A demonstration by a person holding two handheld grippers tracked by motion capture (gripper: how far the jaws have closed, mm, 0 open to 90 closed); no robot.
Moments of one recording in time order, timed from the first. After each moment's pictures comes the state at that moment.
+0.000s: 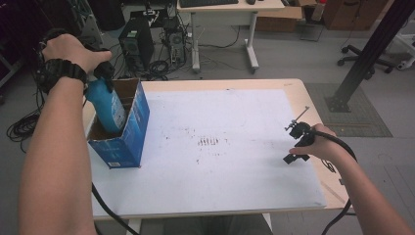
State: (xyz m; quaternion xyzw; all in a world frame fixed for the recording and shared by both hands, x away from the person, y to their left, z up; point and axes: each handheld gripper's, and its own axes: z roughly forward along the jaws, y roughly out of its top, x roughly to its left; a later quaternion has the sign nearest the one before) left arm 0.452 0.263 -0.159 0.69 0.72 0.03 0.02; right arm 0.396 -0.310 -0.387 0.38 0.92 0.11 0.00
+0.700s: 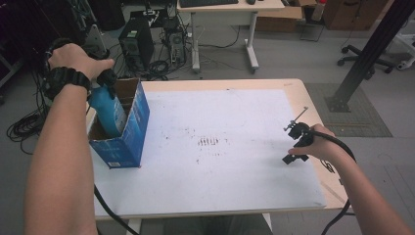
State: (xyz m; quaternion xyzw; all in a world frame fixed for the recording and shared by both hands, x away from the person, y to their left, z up) left arm 0.453 0.265 -0.181 0.69 0.72 0.02 0.02; right arm 0.396 -0.308 -0.388 0.38 0.92 0.11 0.00
